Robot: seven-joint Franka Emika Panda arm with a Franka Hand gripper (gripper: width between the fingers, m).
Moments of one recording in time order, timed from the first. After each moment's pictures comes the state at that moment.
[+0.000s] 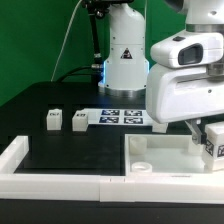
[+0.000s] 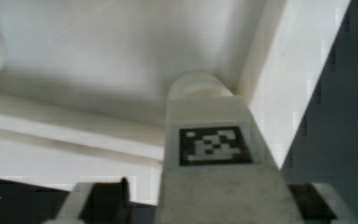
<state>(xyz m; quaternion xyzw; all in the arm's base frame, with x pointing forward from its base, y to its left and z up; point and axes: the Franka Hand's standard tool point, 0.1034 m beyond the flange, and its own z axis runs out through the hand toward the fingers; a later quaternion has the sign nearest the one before) 0.632 0.114 0.079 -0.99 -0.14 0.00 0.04</state>
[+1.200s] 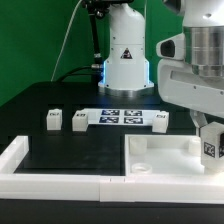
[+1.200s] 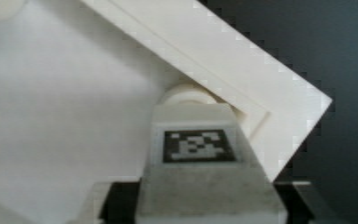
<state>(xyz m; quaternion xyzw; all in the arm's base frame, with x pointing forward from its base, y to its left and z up) 0.629 0.116 0.077 -0.85 0.52 0.03 0.04</state>
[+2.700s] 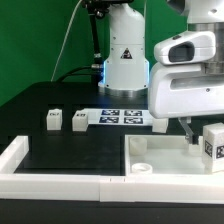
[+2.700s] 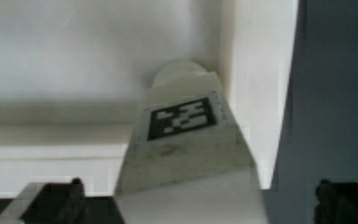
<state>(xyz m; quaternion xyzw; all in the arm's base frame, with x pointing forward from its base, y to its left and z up) 0.637 0.118 0.081 -1.00 -0.05 -0.02 0.05</state>
